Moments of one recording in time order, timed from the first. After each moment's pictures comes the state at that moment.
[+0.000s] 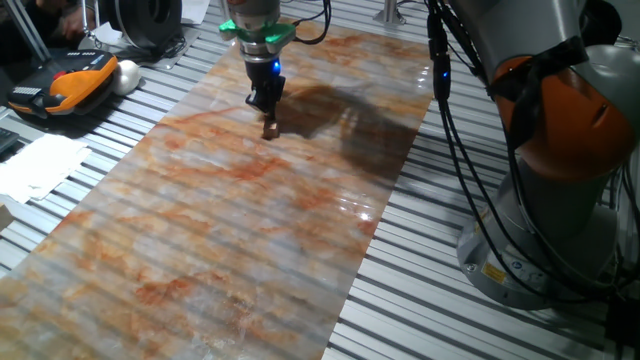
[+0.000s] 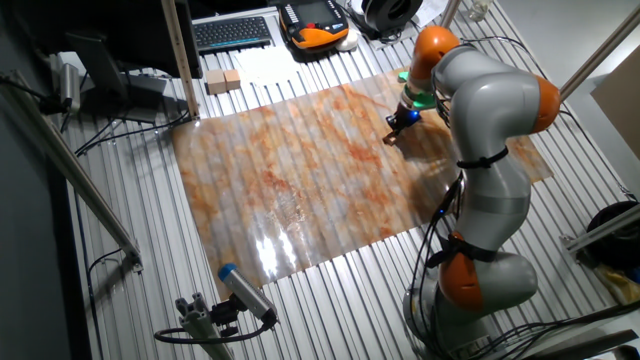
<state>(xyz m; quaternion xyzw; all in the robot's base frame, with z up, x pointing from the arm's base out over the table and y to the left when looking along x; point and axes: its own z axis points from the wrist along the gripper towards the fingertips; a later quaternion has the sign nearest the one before) 0.599 -0.125 0.036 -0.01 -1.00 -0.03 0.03</state>
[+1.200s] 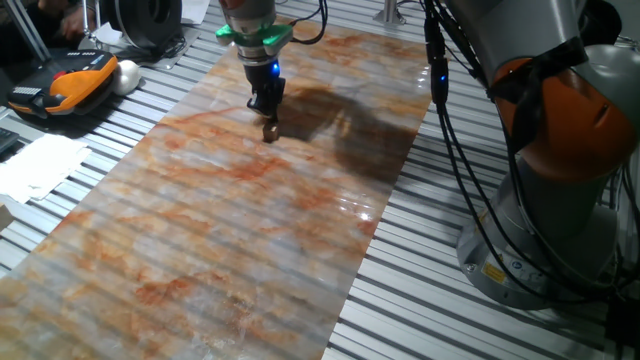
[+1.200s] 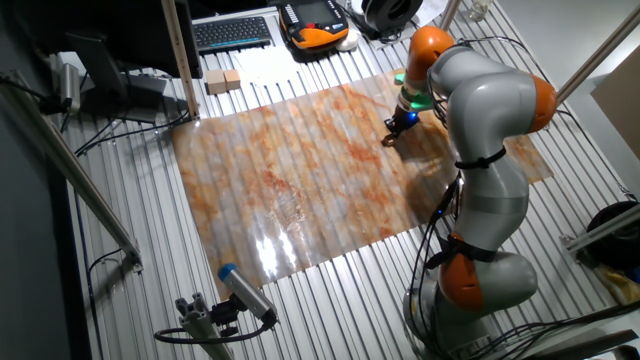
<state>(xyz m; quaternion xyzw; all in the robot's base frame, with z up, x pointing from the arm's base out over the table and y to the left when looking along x) 0.589 -0.116 0.035 -0.01 -1.00 -0.03 0.04</state>
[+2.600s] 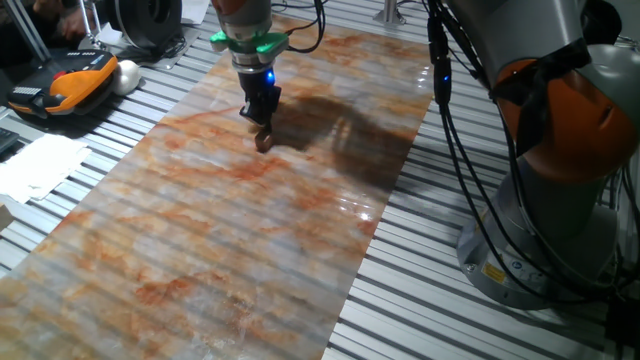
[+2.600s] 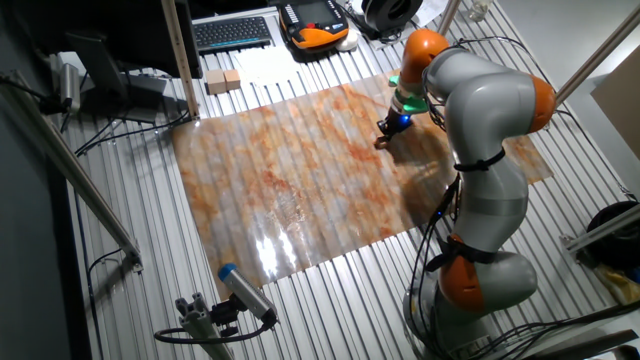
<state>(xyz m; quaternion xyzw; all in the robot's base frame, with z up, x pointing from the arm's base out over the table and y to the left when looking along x) 0.584 -0.082 0.036 -0.03 -1.00 -0.04 0.04</state>
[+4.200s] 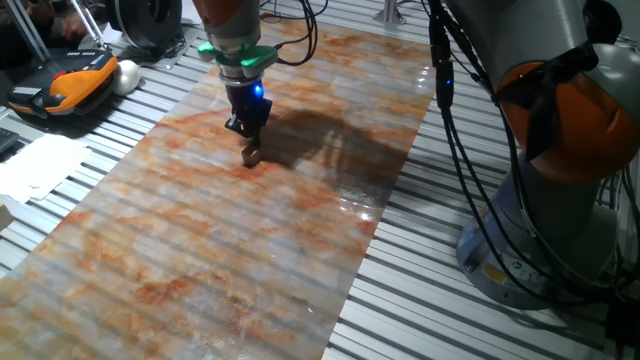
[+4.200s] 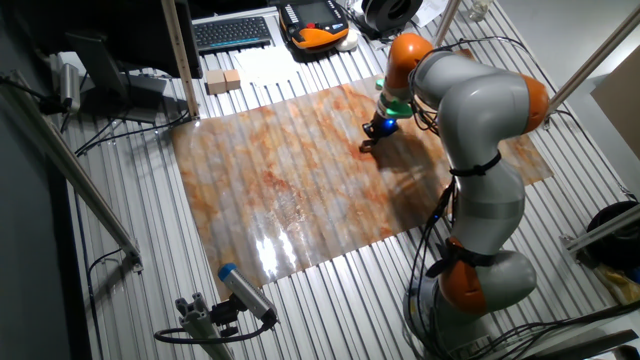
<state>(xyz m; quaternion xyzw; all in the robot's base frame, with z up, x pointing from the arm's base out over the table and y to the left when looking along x) 0.583 -0.027 0.040 -0.08 -1.00 -0.05 0.04</state>
